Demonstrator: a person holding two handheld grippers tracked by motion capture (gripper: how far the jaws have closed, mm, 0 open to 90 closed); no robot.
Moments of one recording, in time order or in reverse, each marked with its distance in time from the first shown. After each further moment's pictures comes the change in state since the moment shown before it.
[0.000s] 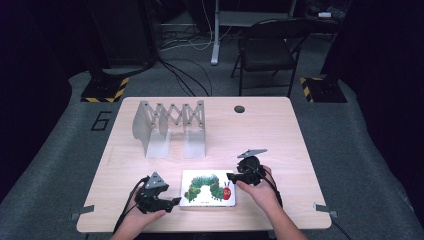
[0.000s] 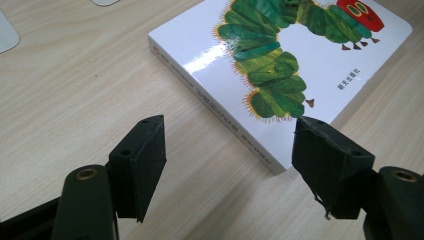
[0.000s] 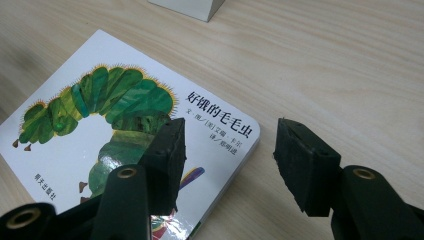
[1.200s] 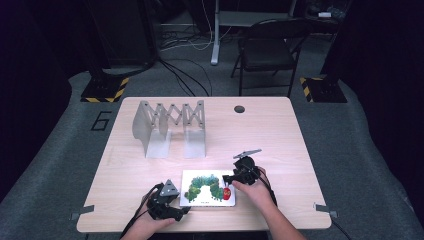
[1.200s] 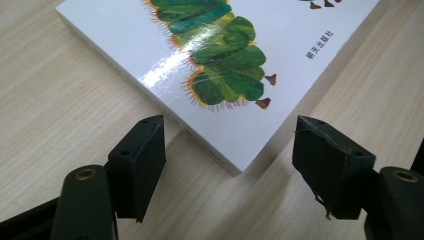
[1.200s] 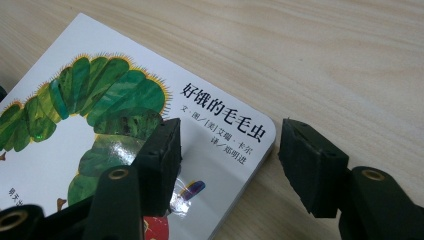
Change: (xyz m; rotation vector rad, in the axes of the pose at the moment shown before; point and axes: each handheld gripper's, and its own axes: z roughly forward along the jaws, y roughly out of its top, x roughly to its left) left arm -0.026 -0.006 0.029 0.071 -0.066 0.081; right arm -0.006 -0.004 0.030 0.059 0.050 0.057
